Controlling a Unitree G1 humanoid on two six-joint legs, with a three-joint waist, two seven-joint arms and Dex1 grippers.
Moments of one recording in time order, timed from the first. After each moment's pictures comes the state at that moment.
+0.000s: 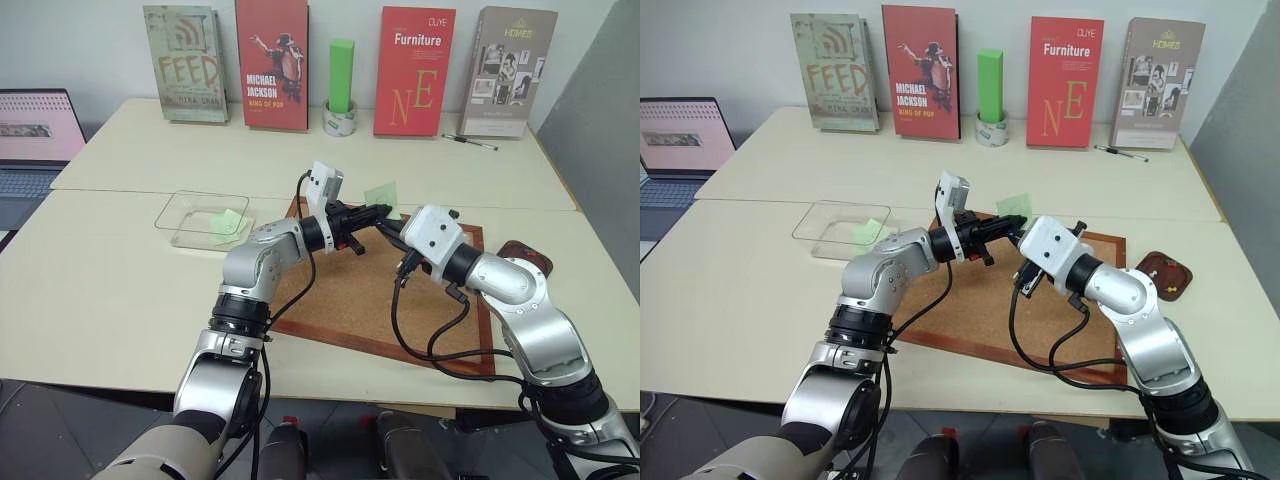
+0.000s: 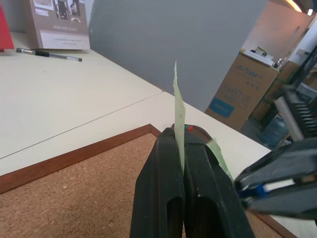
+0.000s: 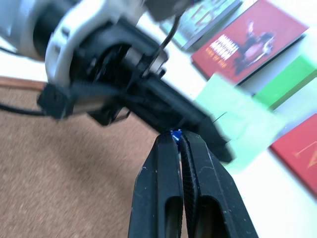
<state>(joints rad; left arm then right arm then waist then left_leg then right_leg) -0.80 0.15 -0.02 0.32 -0.44 0.56 -0.84 -0.41 -0.47 0.19 -0.49 0.00 0.45 0.58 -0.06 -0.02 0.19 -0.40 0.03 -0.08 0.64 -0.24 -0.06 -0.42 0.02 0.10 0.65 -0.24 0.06</state>
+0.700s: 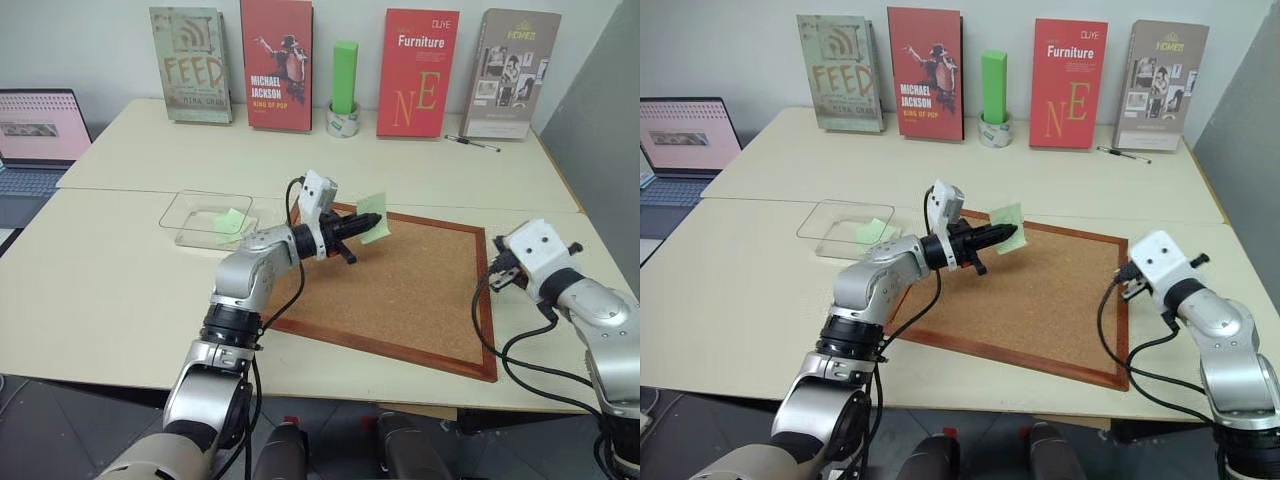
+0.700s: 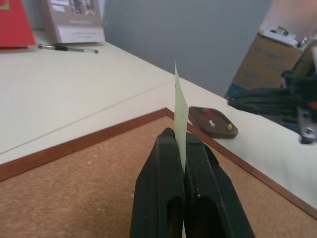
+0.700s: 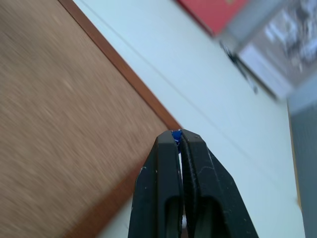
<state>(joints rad) -0.72 0.20 -0.08 0.22 -0.39 0.53 -0.84 -0.15 -0.67 -0.13 -0.33 -0.08 0.56 0.46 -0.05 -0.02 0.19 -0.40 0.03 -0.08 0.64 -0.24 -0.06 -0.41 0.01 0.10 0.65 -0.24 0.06</state>
